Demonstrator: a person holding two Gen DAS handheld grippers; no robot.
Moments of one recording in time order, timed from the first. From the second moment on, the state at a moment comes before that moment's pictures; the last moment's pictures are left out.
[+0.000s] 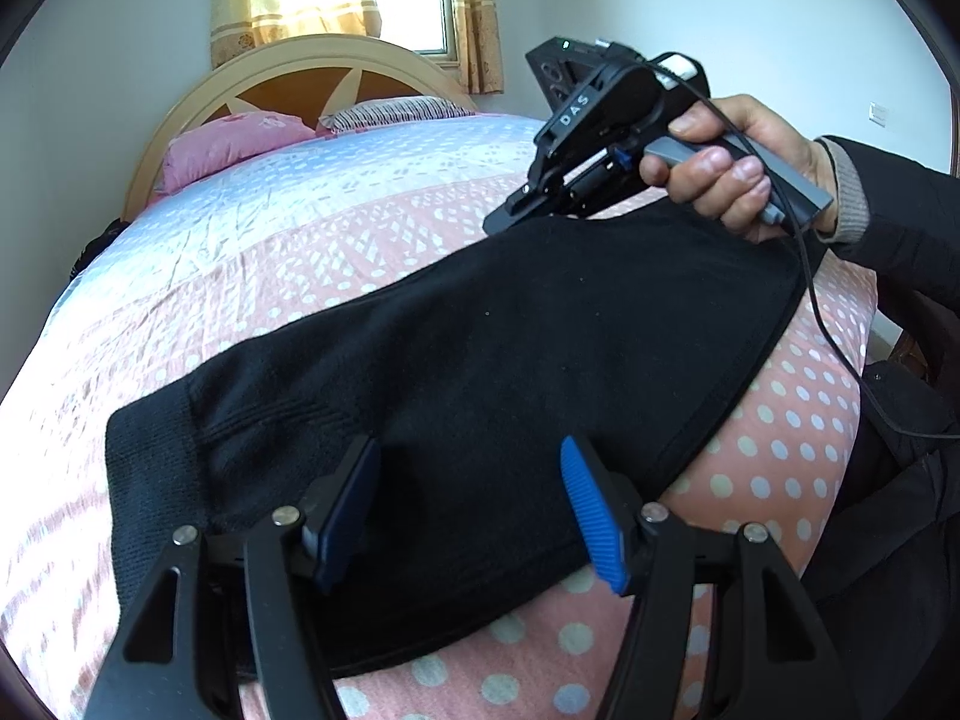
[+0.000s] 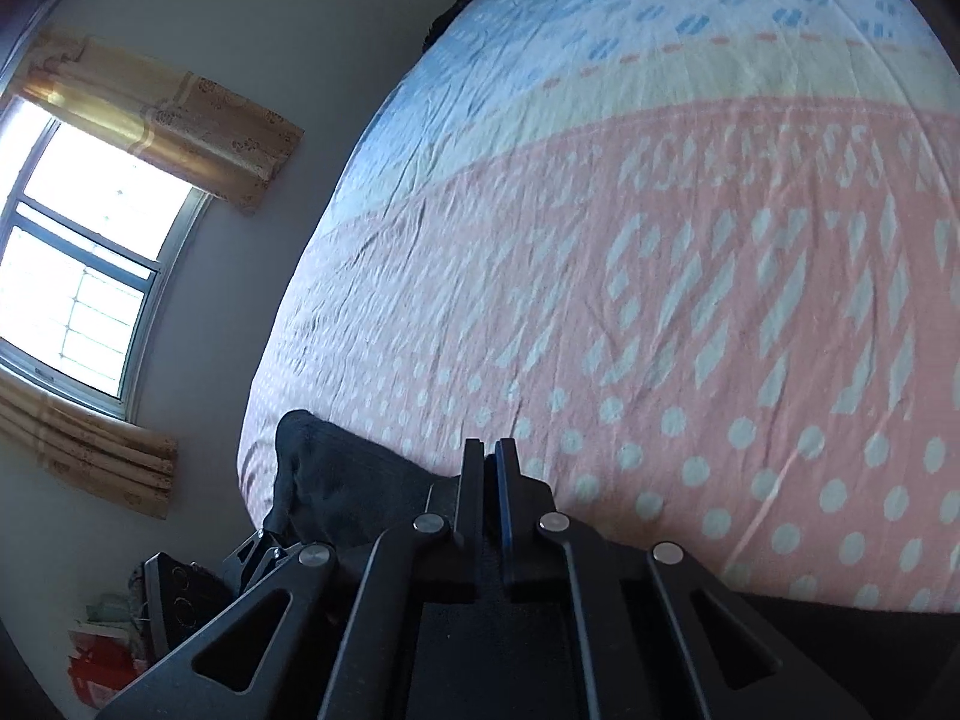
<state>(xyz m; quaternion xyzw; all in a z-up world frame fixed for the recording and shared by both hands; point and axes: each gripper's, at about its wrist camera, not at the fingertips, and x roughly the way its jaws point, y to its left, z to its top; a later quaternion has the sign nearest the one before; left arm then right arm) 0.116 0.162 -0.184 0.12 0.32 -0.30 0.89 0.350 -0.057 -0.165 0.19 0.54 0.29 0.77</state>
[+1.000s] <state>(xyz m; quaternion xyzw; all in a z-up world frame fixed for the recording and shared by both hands) 0.056 -0.039 -0.137 0.26 0.26 -0.42 0.83 0.094 -0.452 -0.073 0.31 0.36 0.00 0.88</state>
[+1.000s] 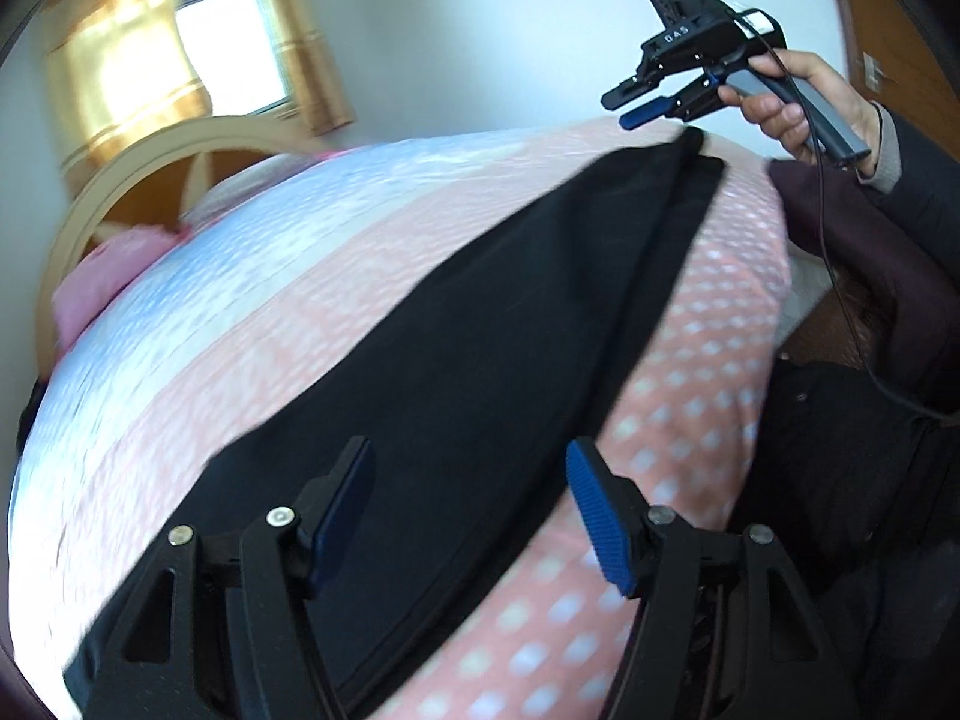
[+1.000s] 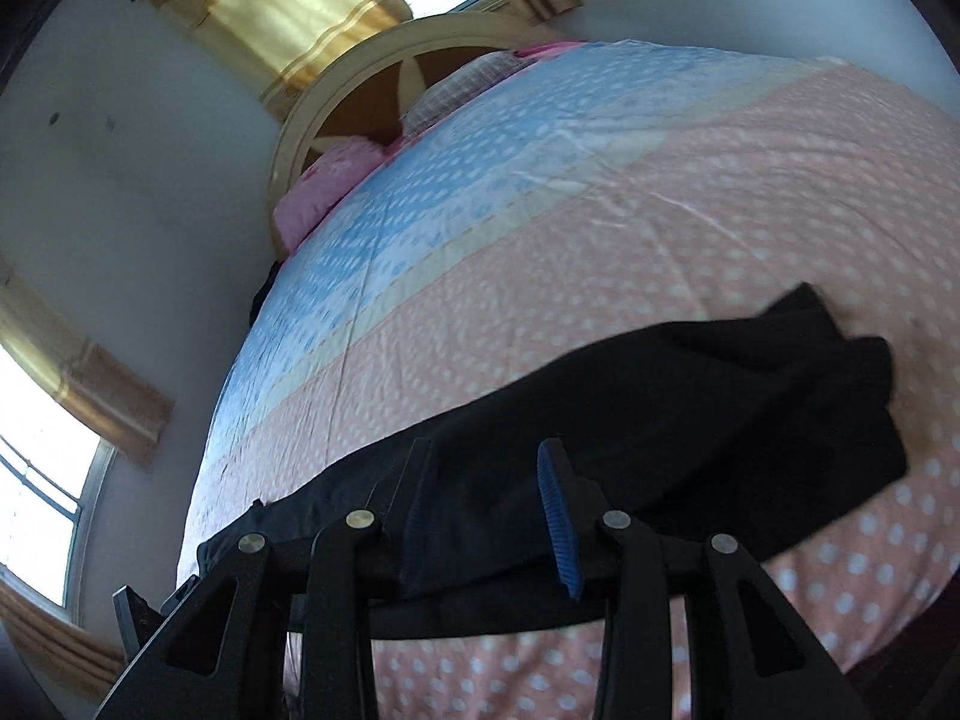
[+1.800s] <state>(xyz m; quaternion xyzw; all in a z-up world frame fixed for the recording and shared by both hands) 0.077 -0.111 -0.149 0.30 0.31 -0.44 0.79 0.067 -0.498 -0.119 0.37 0.36 -0.02 0.86</state>
